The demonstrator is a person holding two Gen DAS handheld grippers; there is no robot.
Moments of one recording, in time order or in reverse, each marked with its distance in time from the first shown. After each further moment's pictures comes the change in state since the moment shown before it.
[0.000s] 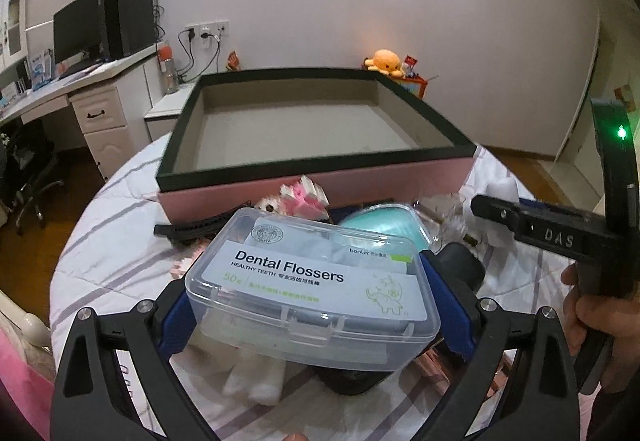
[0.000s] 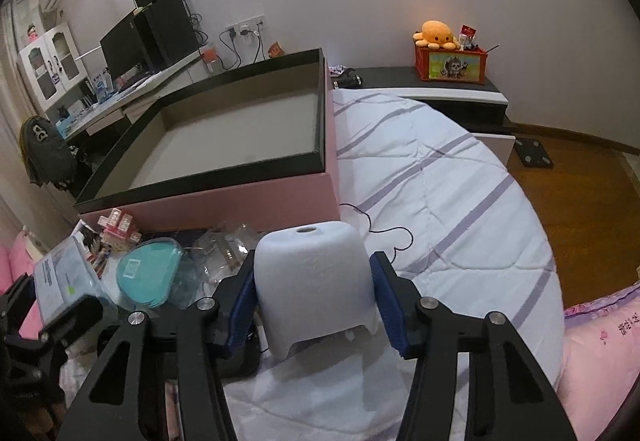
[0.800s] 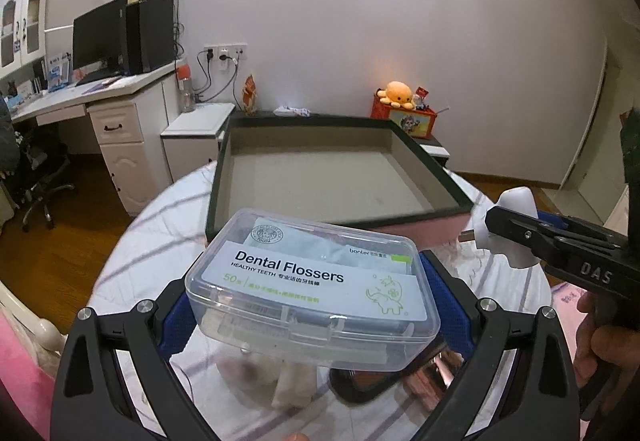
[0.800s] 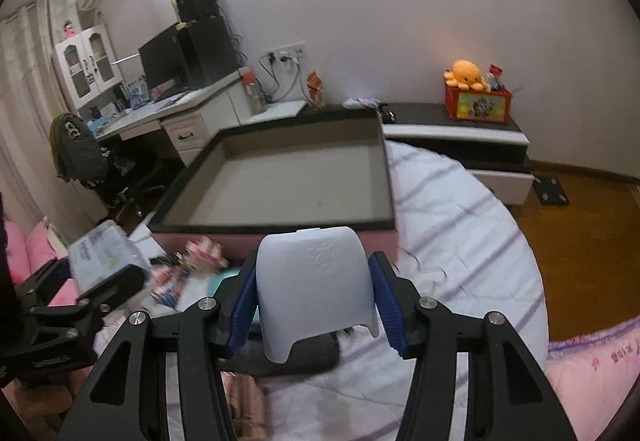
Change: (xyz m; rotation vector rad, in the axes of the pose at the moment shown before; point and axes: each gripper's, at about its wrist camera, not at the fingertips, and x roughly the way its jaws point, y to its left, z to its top) left arm -0.035 0.013 0.034 -0.046 -0.080 0.030; right arm -0.057 0.049 0.027 -0.094 -0.108 0.089
